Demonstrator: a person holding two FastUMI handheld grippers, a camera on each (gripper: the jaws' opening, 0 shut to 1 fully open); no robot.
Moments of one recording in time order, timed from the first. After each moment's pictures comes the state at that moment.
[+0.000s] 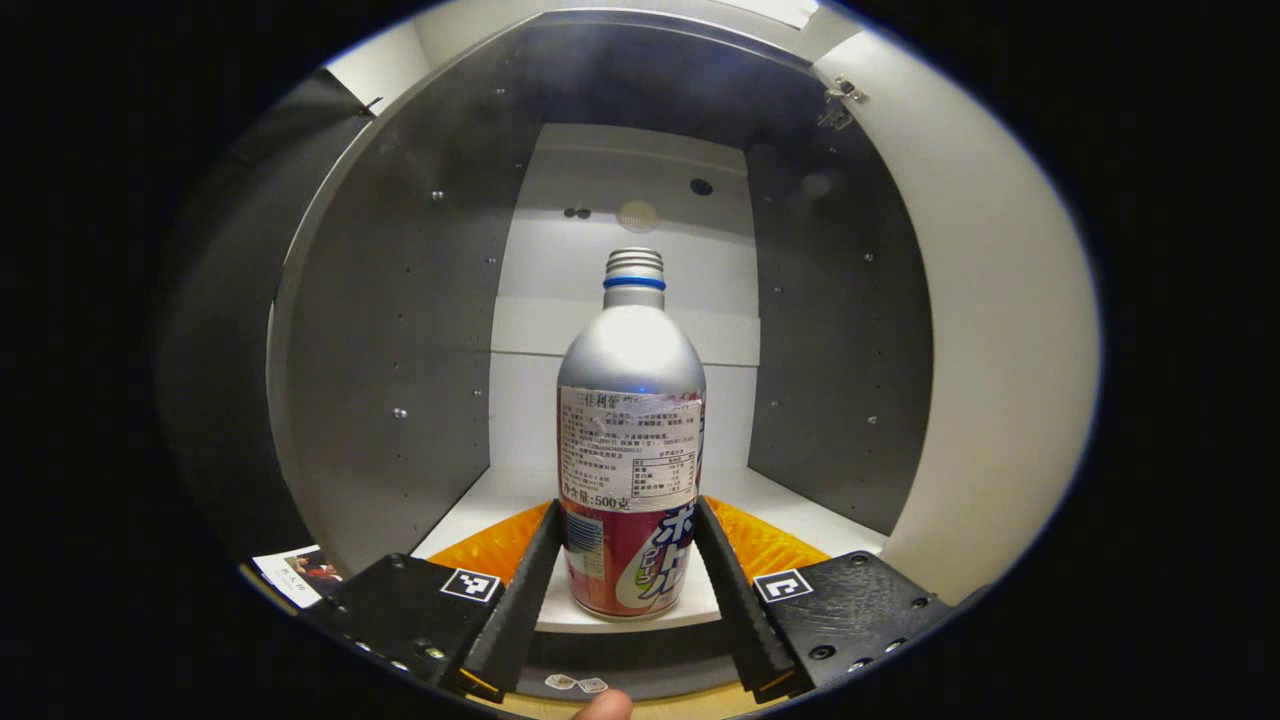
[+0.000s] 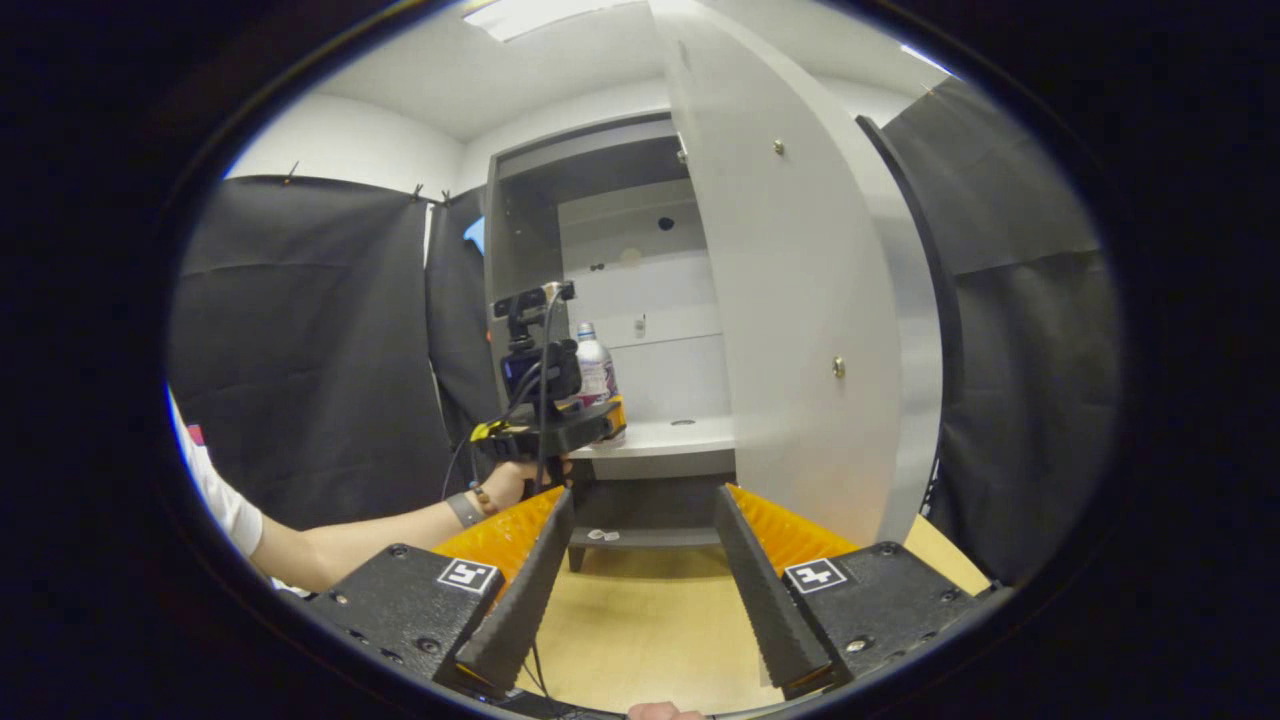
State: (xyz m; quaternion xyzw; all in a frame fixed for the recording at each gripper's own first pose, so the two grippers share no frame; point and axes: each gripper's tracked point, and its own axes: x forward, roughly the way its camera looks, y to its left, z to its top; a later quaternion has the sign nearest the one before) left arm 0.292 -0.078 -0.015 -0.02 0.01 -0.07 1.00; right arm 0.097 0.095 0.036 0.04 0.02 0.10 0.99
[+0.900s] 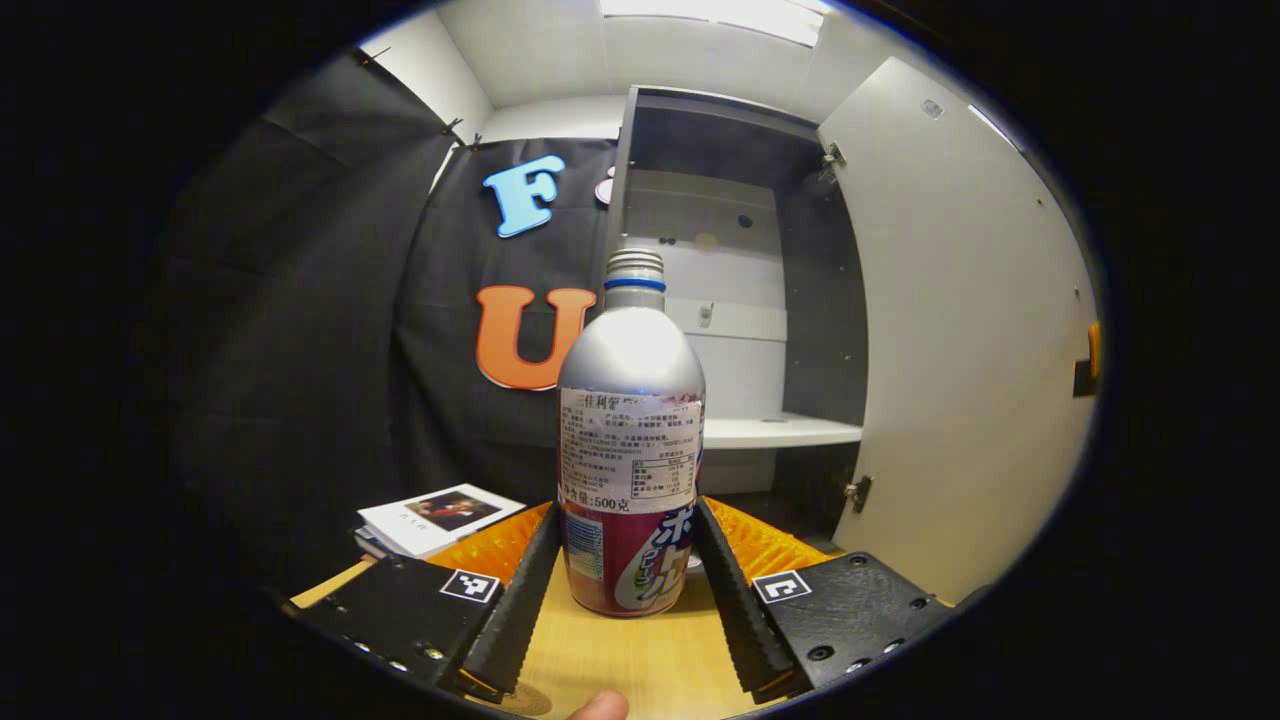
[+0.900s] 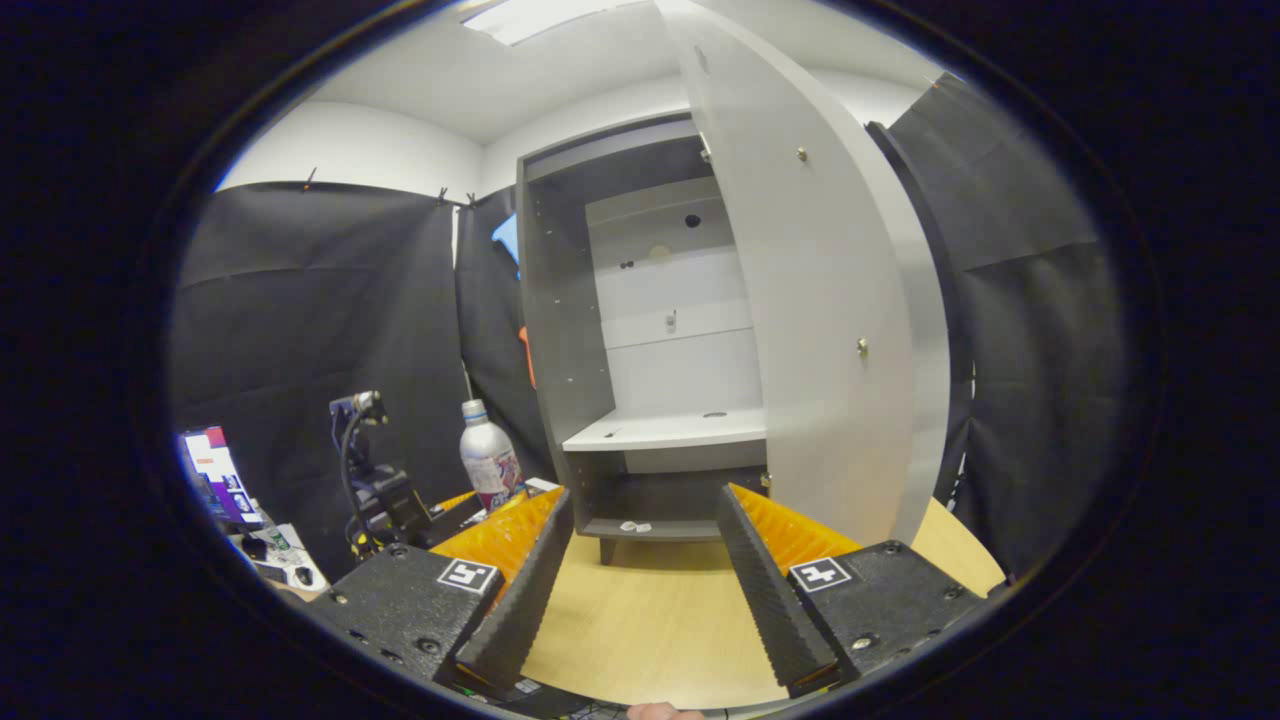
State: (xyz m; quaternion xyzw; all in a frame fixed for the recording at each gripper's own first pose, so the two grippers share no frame) left arm 0.069 0.044 -0.109 -0.01 0.02 0.03 1.00; right arm 0.074 0.119 0.029 0.04 0.02 0.15 0.99
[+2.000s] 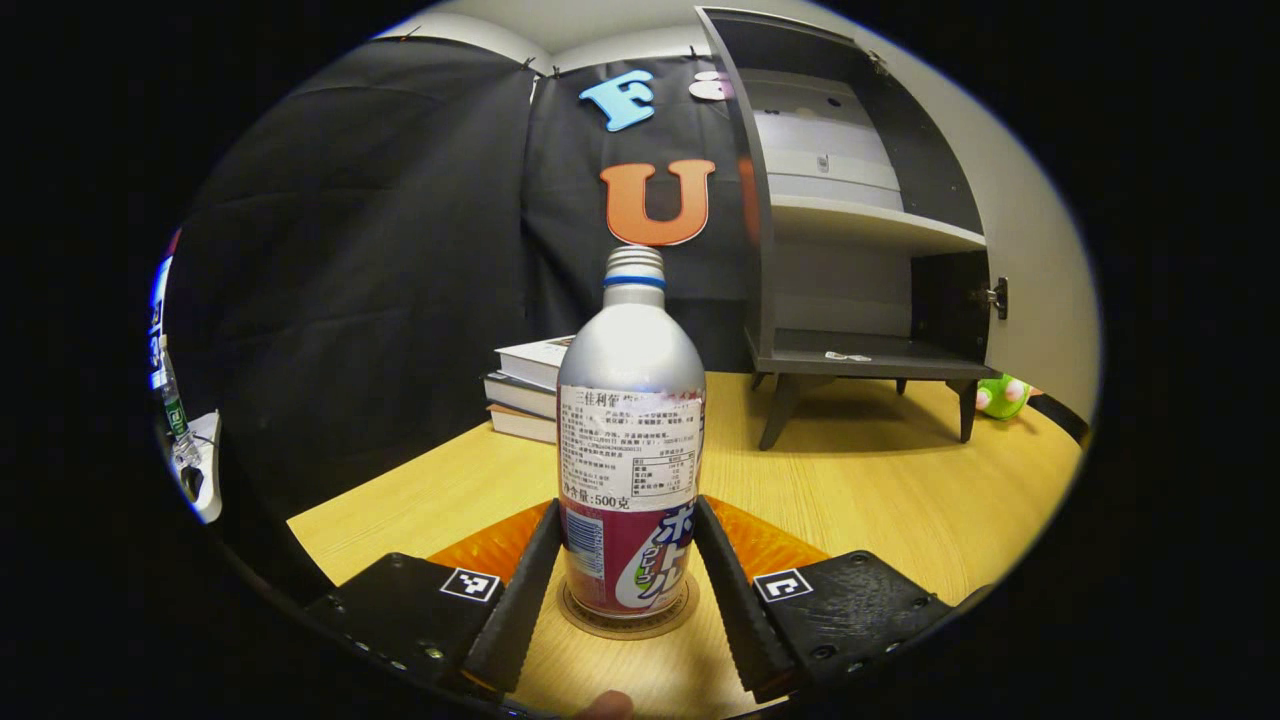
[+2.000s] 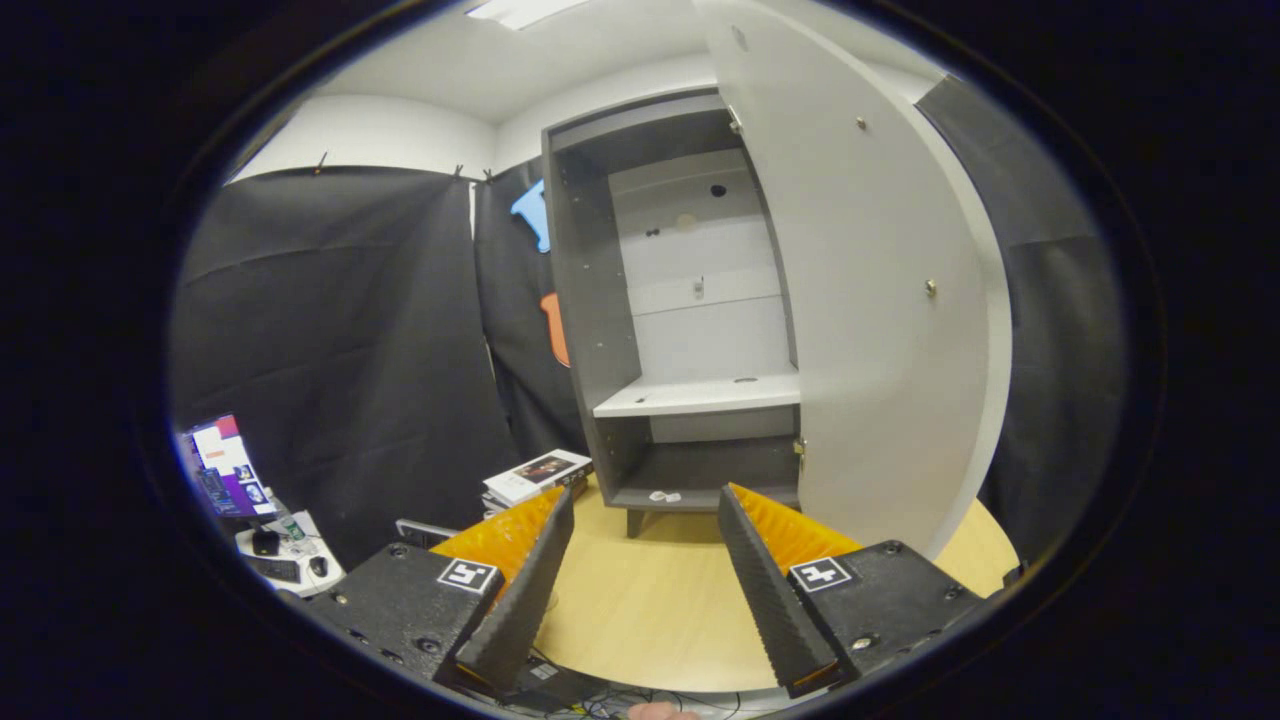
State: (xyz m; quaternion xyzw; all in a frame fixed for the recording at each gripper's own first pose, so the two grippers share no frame) left arm 0.006 0.126 -0.308 0.00 0.16 0.17 0.97; right arm 0.062 0.149 0.003 0.04 0.07 0.17 0.98
